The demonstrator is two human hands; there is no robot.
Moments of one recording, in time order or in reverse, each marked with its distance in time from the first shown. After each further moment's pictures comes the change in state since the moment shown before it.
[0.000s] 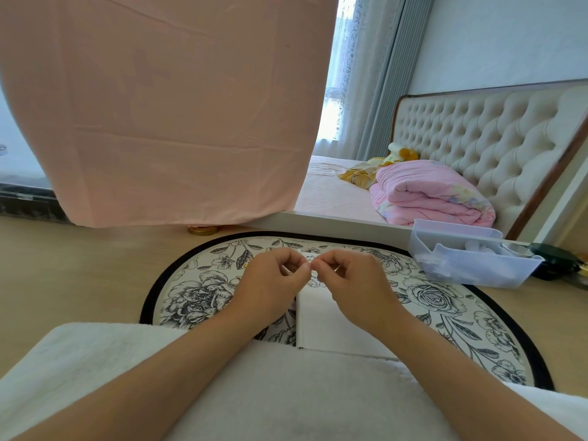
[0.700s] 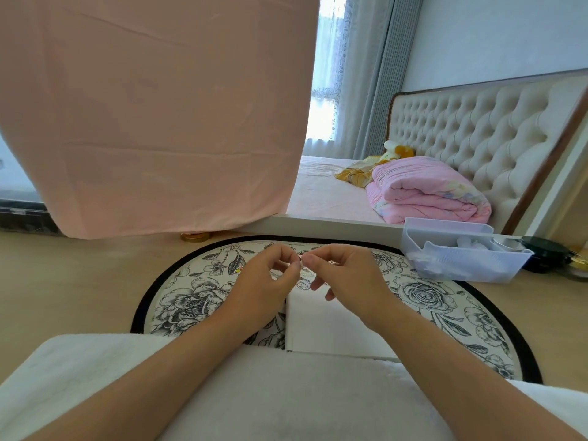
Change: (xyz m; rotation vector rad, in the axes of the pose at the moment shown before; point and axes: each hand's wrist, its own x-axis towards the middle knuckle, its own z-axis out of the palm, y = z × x) left_hand -0.001 0.004 0.001 -0.011 -0.015 0.116; right_hand 0.005 -0.009 -0.012 0.415 -0.065 0.244
